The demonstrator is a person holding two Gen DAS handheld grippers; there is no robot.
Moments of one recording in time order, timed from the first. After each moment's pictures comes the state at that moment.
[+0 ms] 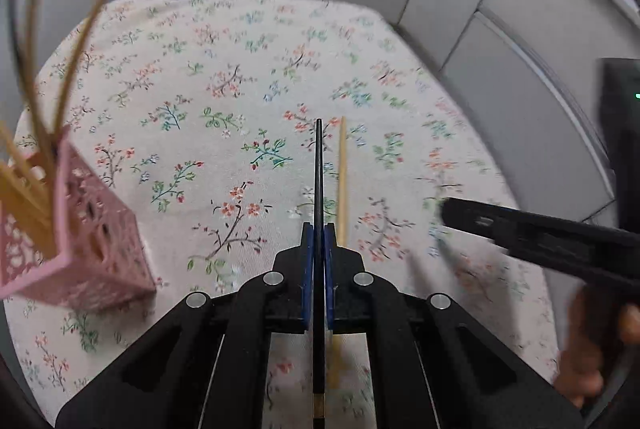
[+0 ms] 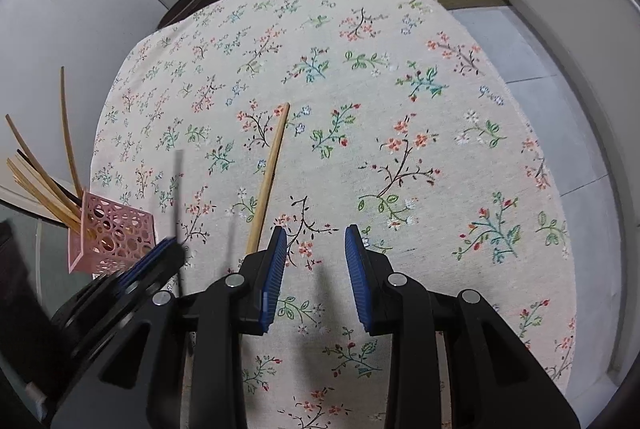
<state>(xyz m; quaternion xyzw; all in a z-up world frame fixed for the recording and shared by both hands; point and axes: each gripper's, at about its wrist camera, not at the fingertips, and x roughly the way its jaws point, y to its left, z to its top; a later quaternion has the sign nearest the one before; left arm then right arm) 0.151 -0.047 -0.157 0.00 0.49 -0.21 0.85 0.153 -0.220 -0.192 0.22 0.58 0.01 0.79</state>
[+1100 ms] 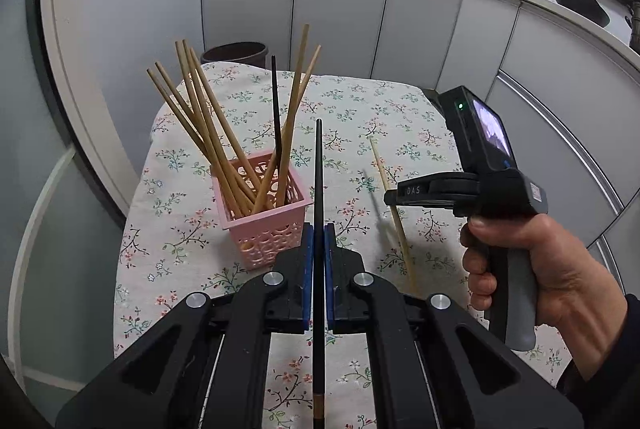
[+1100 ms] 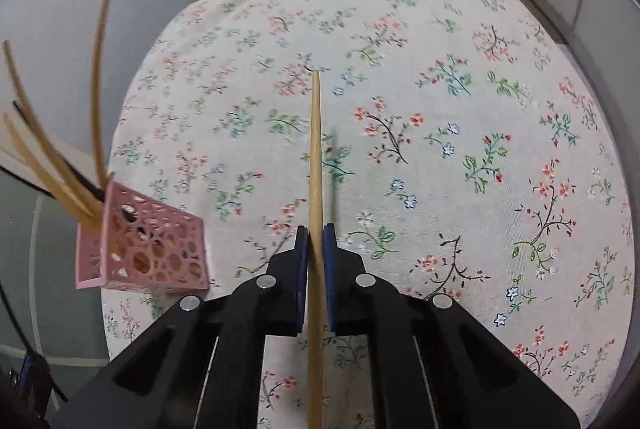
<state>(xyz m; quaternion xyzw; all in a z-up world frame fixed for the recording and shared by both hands) 0.067 0.040 -0.079 0.00 0.39 -0.12 0.91 0.197 -0.120 -0.186 0.17 0.55 0.08 0.81</state>
